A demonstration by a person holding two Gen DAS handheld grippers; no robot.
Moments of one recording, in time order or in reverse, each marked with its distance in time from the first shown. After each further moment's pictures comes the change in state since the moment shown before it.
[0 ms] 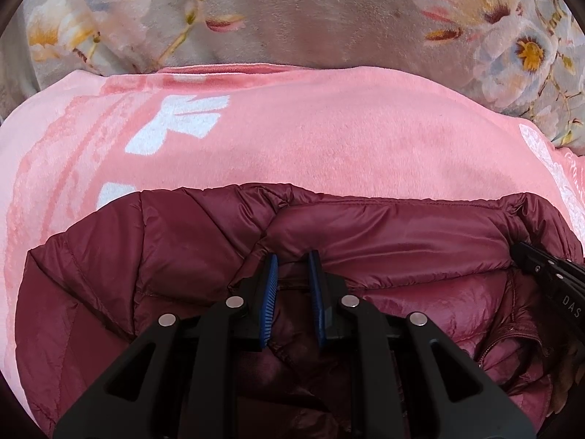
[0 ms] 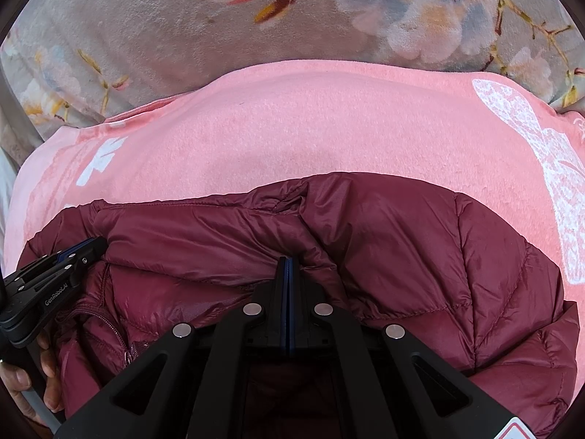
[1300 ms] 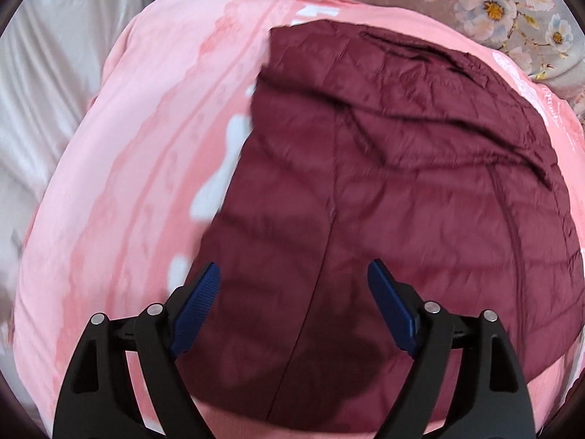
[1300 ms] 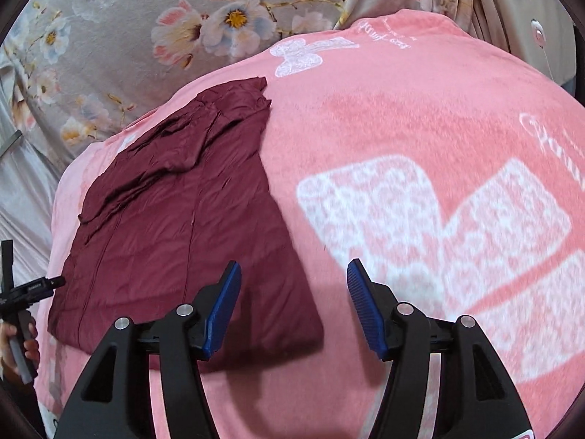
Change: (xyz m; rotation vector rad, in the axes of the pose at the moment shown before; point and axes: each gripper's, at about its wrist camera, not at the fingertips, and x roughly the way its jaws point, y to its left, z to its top) left arm -0.265 0.080 -0.258 -0.095 0.229 0.107; right arm -0.336 -0.119 -0.368 0.316 -0.063 -0.044
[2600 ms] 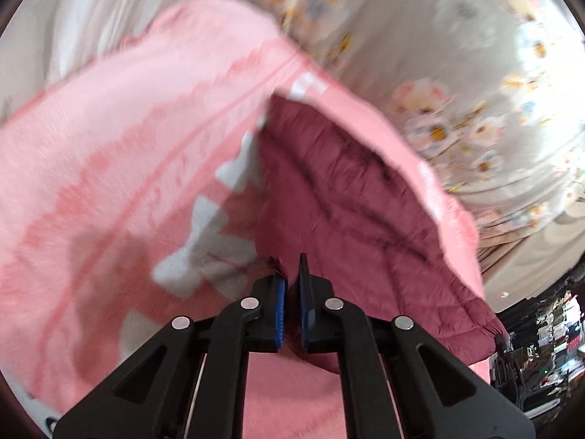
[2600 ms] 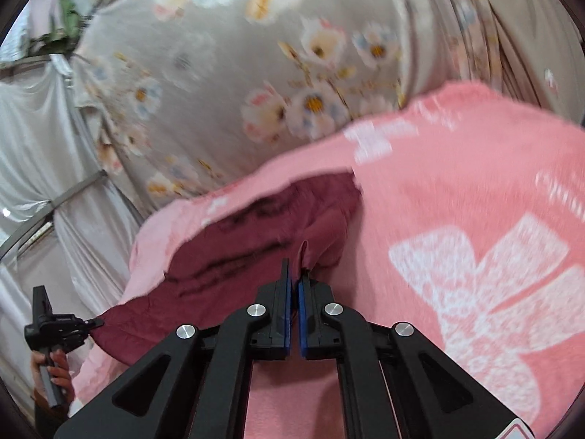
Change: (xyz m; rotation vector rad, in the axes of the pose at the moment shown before) left arm -0.136 0.104 -0.080 -0.365 -0.233 -0.475; right arm -0.146 0.053 -0.015 -0.076 -0.392 0.269
